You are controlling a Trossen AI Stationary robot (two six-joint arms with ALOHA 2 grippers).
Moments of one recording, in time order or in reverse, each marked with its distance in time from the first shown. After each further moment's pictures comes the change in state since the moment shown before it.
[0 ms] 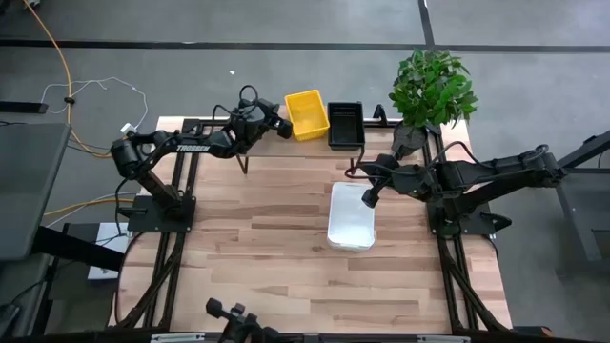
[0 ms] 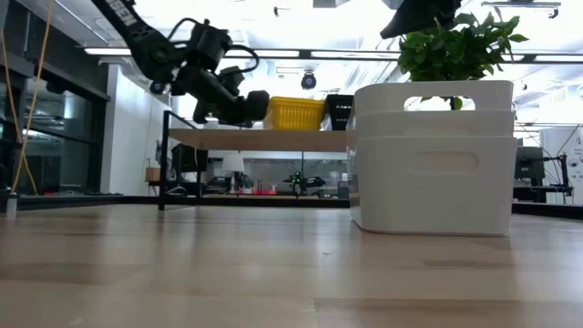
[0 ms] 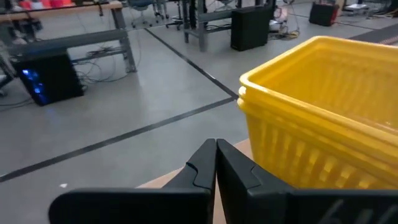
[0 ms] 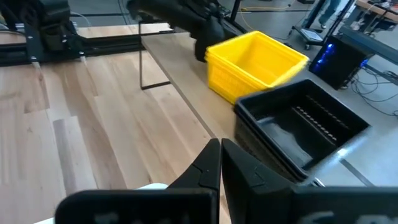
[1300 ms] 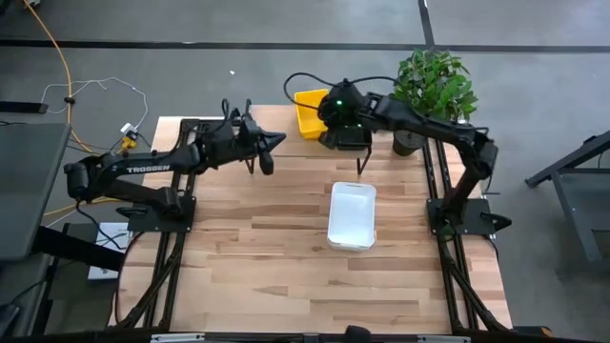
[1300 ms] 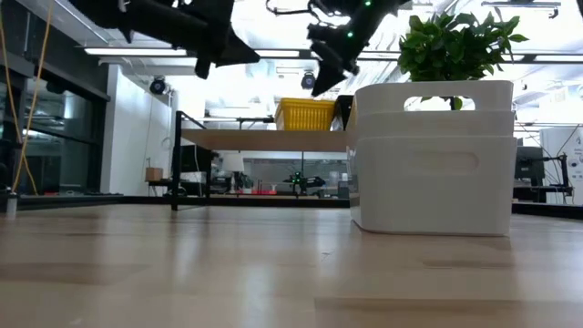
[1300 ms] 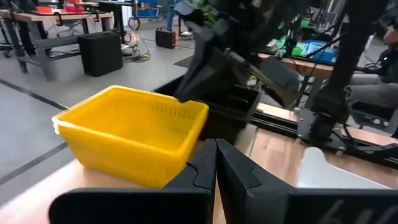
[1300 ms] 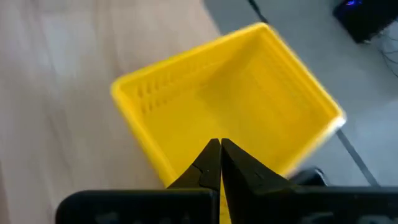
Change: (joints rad) left arm -0.194 -0.430 -0.091 -0.201 0.431 0.003; right arm -0.604 0.648 0.653 -0.214 -0.532 -0.362
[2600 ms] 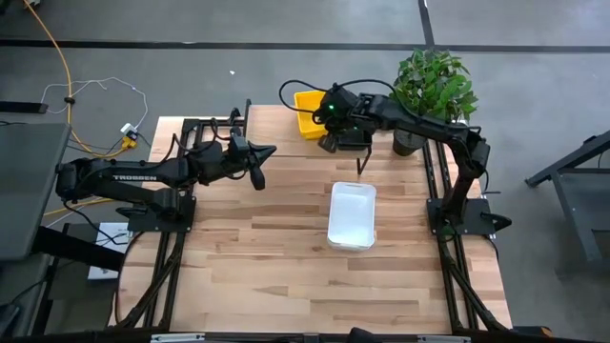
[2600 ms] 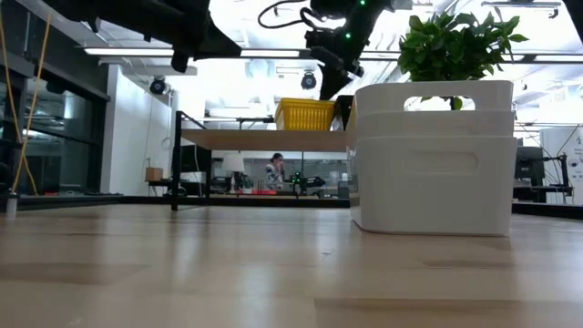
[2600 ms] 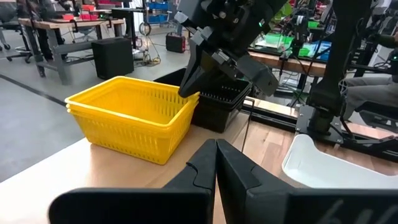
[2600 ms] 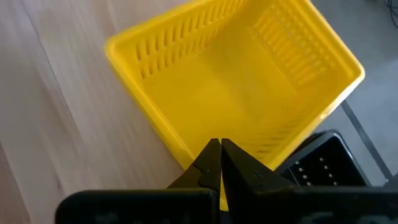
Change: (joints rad) left arm -0.188 -0.155 -0.124 -0.021 -0.229 -0.010; right arm 0.027 0.075 0.115 -0.208 0.061 0.089
